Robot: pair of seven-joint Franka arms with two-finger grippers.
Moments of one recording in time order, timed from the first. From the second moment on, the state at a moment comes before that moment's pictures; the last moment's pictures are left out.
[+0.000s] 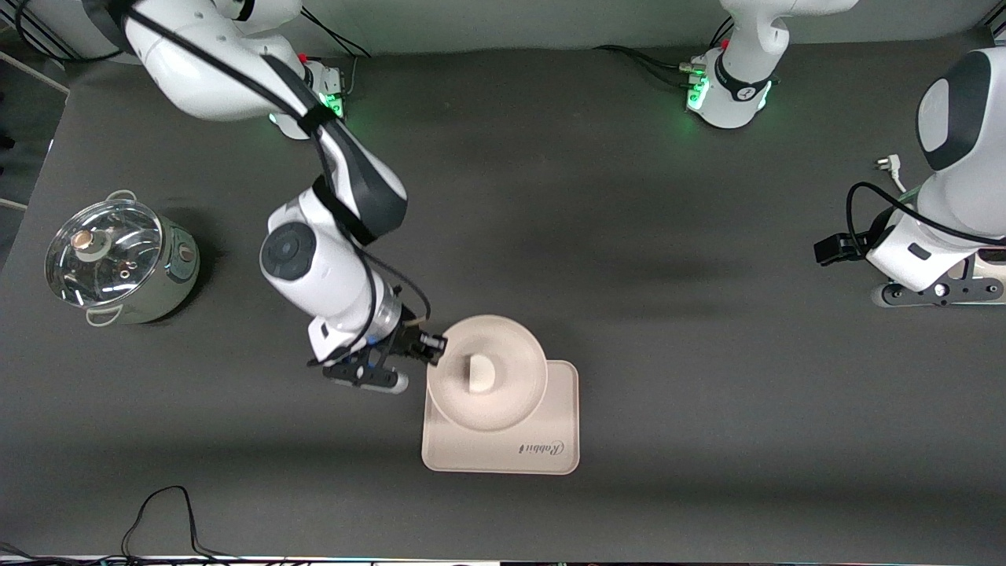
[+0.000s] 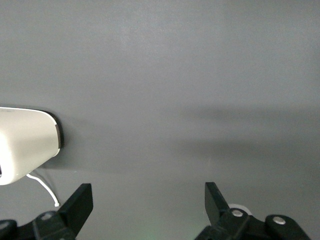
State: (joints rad) left arm -0.07 0.09 0.01 -1.74 0.11 1.68 -0.12; right arm 0.24 0.69 0.29 -1.34 -0.01 2.29 0.68
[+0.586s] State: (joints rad) left arm -0.07 0.10 0.01 -1.74 0.11 1.68 -0.12; right arm 0.25 1.06 0.28 -1.06 -0.01 2.43 0.62
